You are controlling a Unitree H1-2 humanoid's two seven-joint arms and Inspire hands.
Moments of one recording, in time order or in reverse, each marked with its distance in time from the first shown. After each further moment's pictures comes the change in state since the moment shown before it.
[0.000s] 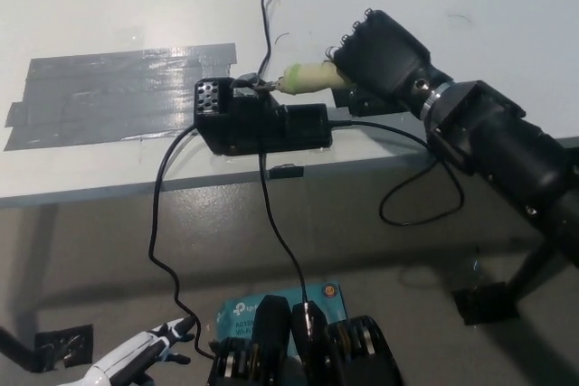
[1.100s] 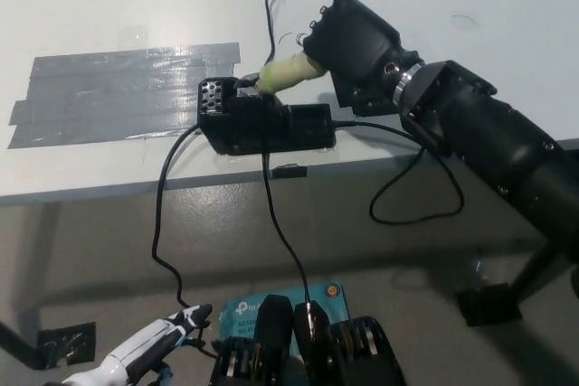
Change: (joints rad) left_arm -0.020 -0.073 0.041 -0.016 0.077 0.000 -0.062; right_arm -0.058 0.037 0.065 0.051 -0.013 -0.025 -0.047
